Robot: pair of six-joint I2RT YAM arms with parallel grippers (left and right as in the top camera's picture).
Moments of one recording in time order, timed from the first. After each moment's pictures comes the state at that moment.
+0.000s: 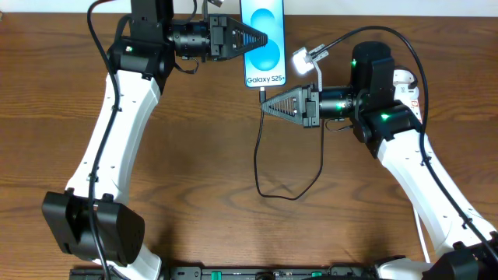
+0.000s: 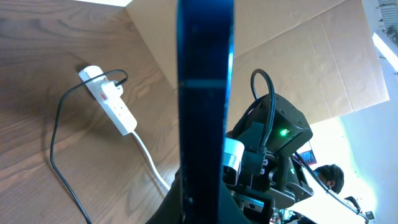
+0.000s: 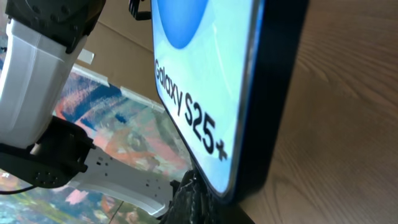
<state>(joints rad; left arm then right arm) -0.18 1.76 1.73 -0.40 1.27 -0.60 0.29 1.49 1.18 -0.15 -1.24 0.51</state>
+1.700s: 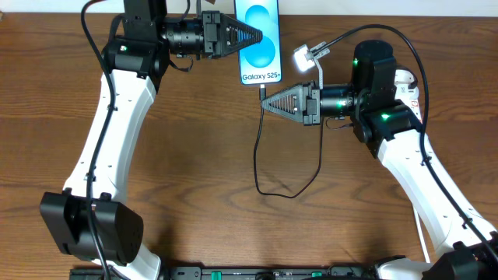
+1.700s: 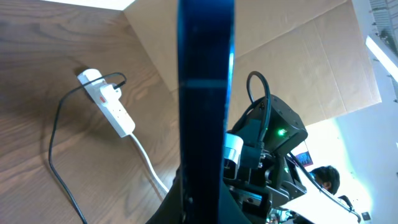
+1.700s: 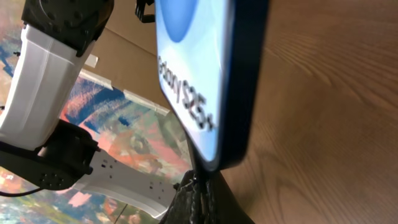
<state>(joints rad) -0.15 1.76 1.73 -0.38 1.30 -0.62 0.28 1.49 1.18 -0.11 -1.24 0.55</state>
